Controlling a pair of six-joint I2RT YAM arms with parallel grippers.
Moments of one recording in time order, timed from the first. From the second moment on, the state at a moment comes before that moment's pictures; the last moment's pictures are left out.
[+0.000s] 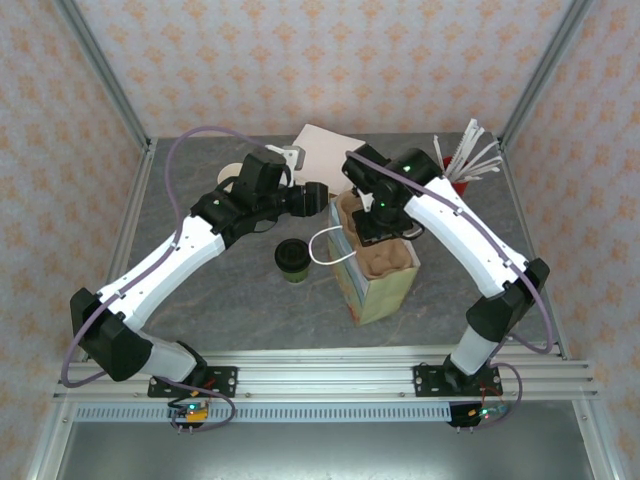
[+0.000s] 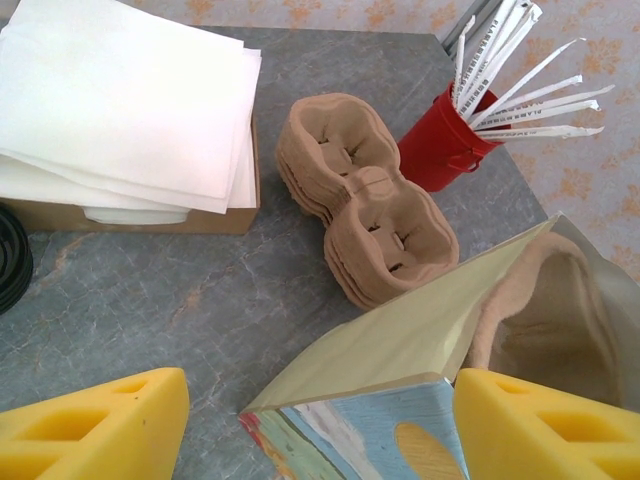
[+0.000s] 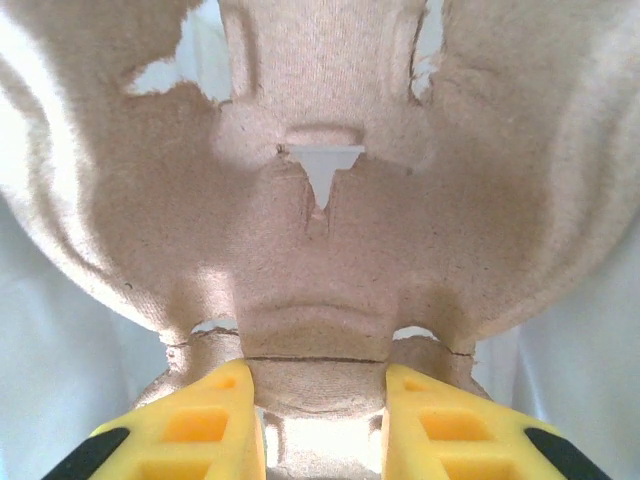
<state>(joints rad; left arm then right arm) -0.58 1.42 1.38 -0.56 0.05 -0.46 0.71 1.68 1.93 -1.64 0.03 0.36</state>
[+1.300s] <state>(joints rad) -0.59 1.51 1.43 -0.57 0.13 -0.44 0.71 1.65 2.00 -1.69 0.03 0.37</state>
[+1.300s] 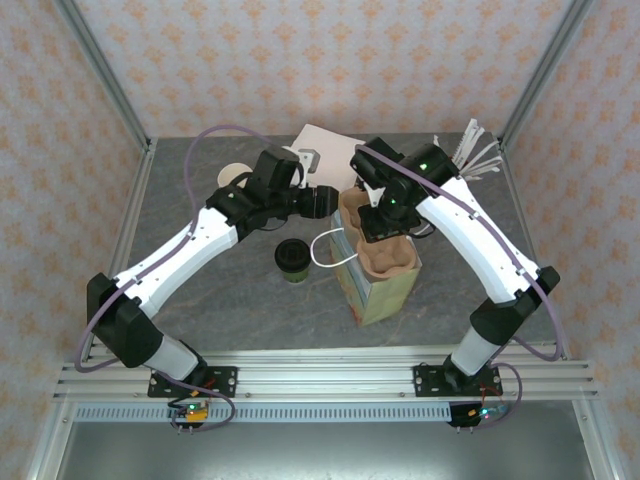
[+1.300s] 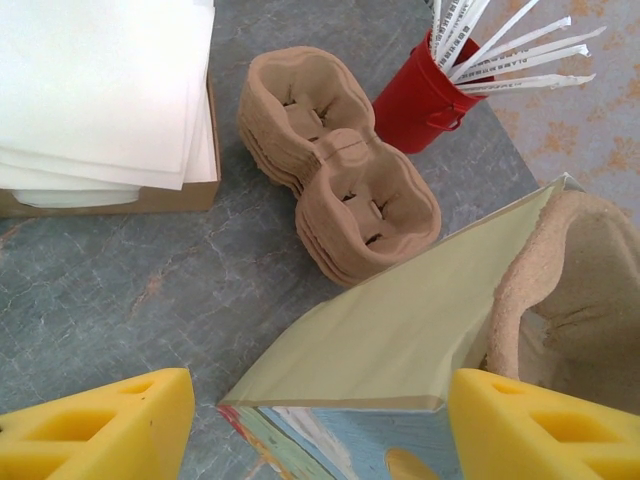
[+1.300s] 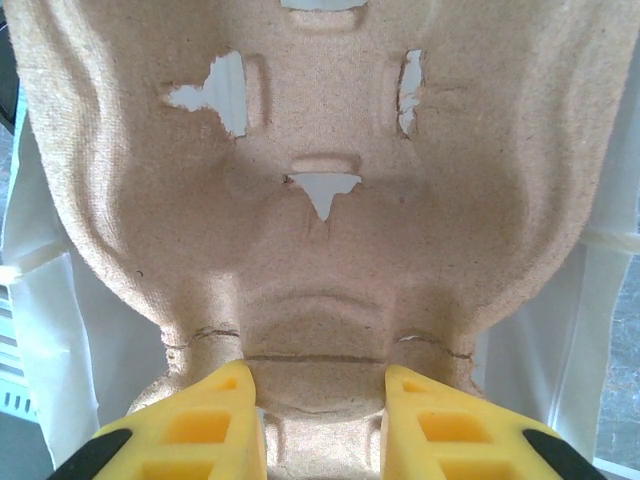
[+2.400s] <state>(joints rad) -0.59 1.50 1.43 -0.58 0.11 -0.43 0.71 1.60 1.83 -1.67 0.03 0.38</state>
